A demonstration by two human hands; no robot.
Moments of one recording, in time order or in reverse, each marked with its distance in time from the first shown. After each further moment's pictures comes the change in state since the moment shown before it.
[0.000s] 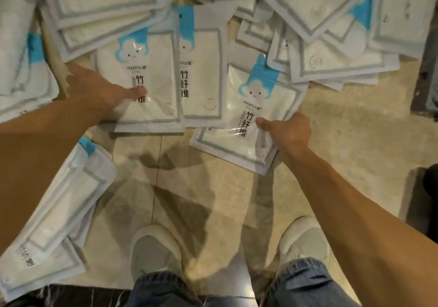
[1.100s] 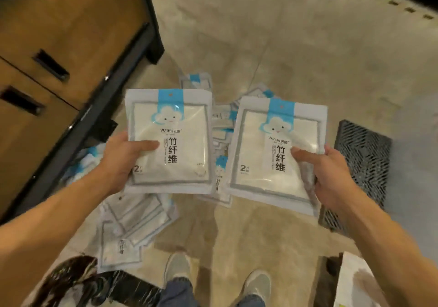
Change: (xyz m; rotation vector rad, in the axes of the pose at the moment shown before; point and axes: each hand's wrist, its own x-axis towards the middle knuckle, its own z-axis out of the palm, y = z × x) left_hand -0.241 0.101 -0.410 -1.009 -0.088 0.019; right_hand -0.320 -0.311 -0.297 0.406 -0.407 -0.373
